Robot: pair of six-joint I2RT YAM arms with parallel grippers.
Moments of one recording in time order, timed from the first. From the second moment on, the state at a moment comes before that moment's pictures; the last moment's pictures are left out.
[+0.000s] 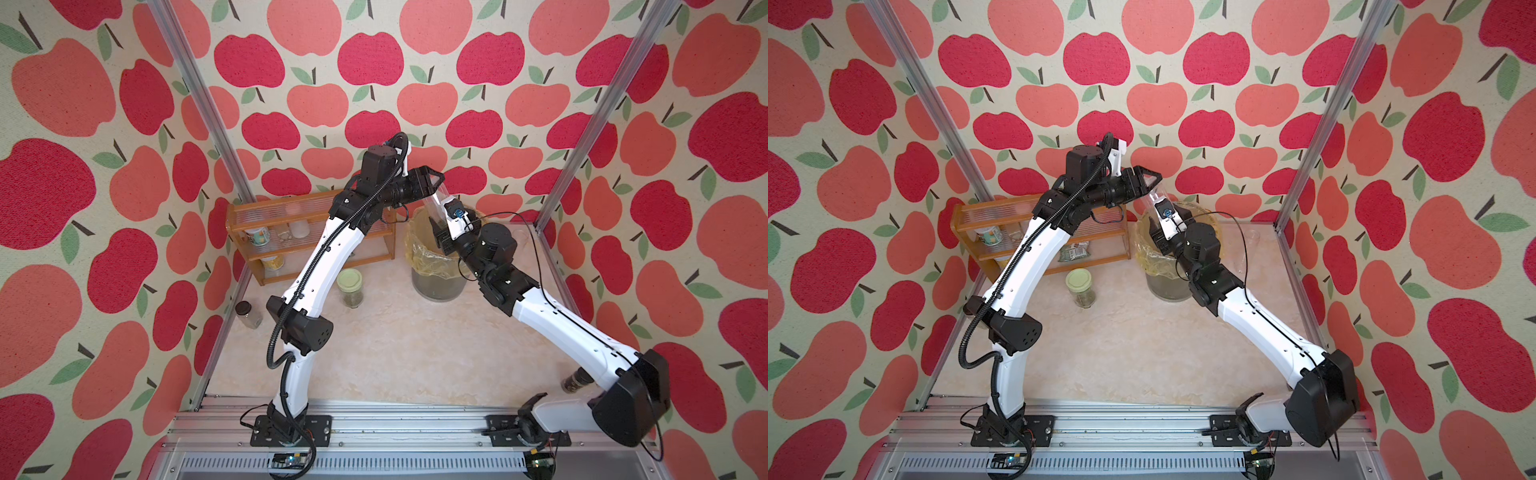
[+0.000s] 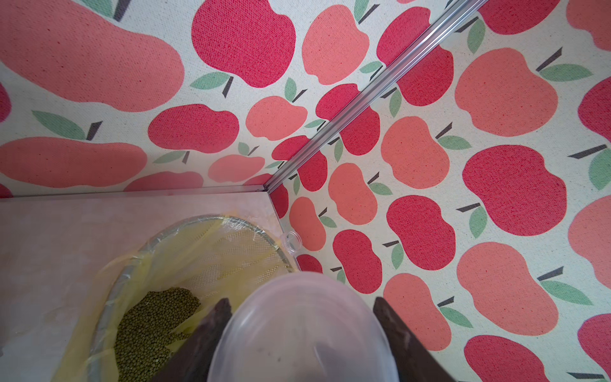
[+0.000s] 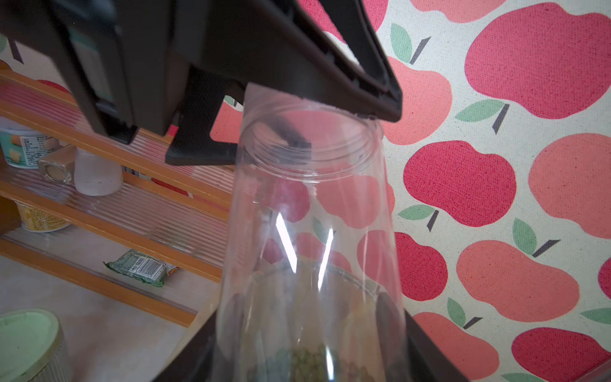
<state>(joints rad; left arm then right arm) -0.58 2.10 2.59 -0.71 0.31 -0.70 0.67 1.37 1.19 0.21 0.18 -0.36</state>
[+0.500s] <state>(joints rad) -0.58 2.08 2.49 -0.64 0.32 -0.71 0.59 1.37 1.17 0.20 0.03 -0.28</state>
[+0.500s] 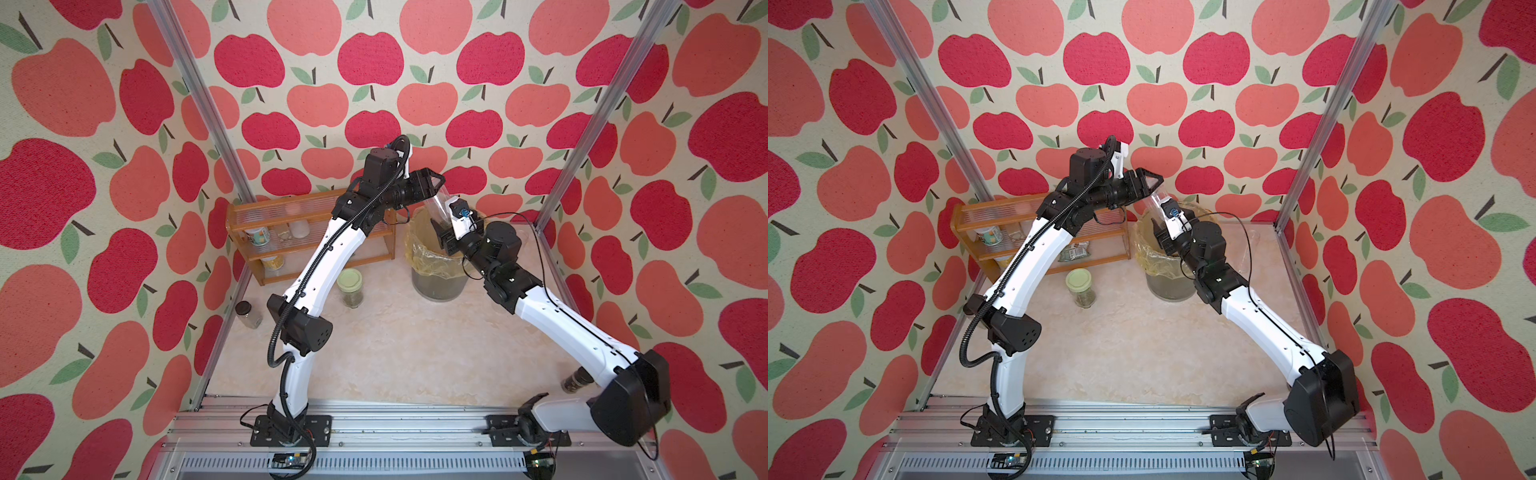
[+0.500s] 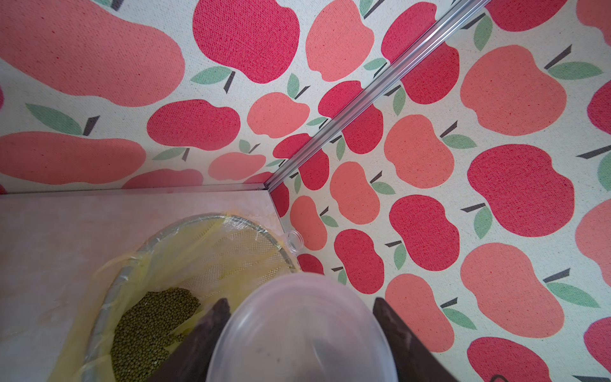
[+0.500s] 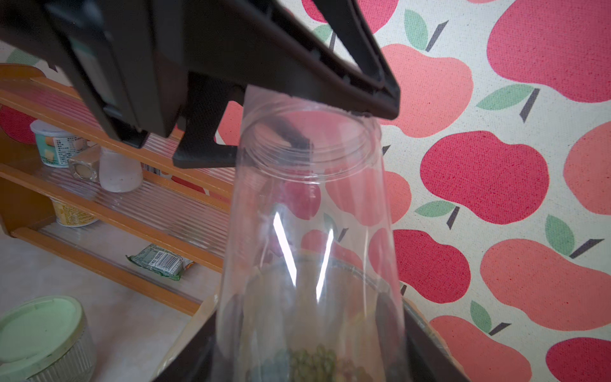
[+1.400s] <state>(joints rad) -0.54 1.94 2.26 -0.52 0.29 -0.68 0.55 1.36 1.15 0.20 -0.08 -0.17</state>
